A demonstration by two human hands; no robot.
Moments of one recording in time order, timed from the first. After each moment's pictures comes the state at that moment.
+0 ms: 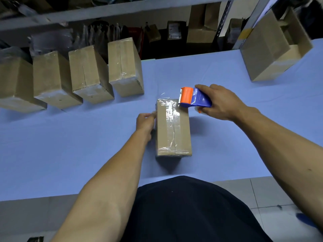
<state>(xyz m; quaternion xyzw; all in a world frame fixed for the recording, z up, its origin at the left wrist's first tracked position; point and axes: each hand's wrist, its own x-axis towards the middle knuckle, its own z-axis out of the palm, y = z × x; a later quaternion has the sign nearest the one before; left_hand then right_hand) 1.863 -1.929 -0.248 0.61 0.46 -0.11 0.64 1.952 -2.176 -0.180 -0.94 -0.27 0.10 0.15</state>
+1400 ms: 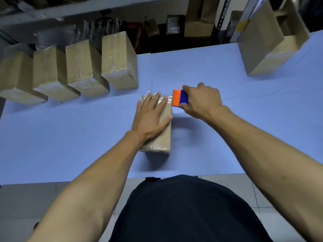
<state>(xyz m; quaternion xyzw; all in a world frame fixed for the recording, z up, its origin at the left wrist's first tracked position) 1.836 -1.968 -0.220 0.99 -0.01 -0.06 0.15 1.922 -2.154 -0.164 -0.97 -0.19 0.12 0.04</state>
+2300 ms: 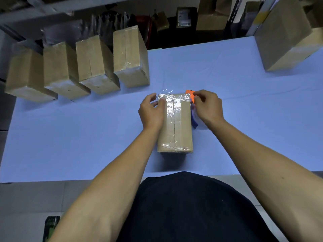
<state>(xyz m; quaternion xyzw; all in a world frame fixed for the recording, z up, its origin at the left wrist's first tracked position) 1.848 -1.959 -0.210 0.75 0.39 0.07 0.54 1.902 -2.120 -0.222 -0.89 0.04 0.13 0.43</state>
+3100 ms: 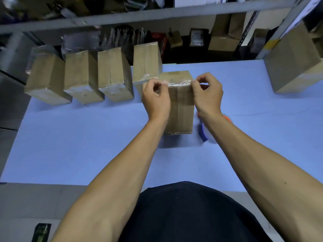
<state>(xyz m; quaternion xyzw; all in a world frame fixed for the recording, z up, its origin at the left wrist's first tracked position) 1.882 -1.921 -0.159 0.71 0.33 0.24 0.57 1.924 -2.039 -0.154 -0.80 0.05 -0.02 0.60</state>
